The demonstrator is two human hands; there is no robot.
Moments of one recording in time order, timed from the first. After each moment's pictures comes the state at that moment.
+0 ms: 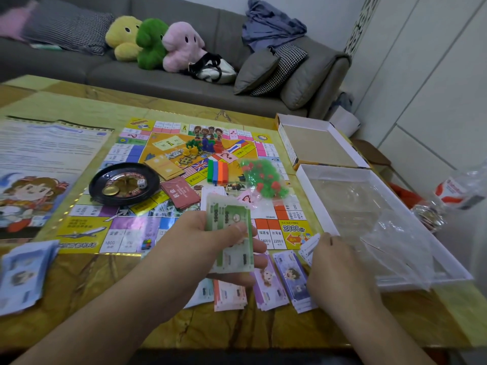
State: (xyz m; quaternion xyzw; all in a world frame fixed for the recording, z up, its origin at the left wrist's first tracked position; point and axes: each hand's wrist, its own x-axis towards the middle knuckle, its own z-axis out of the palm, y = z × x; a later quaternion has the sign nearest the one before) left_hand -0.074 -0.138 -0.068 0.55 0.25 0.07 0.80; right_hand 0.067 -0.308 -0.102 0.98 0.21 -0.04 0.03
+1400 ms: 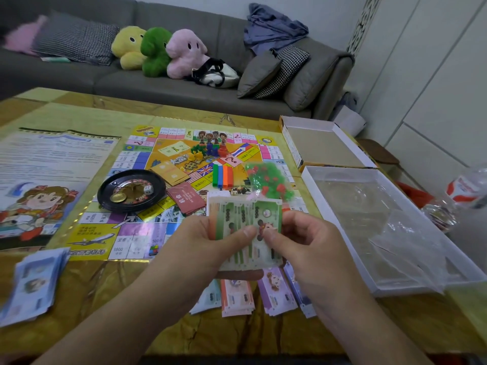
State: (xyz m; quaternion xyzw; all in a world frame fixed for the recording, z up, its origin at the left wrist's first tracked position) left_hand -0.074 -0.134 -0.077 0.55 0.21 0.10 0.80; right_hand 0.040 -0.275 -0.081 0.73 0.26 -0.20 -0.59
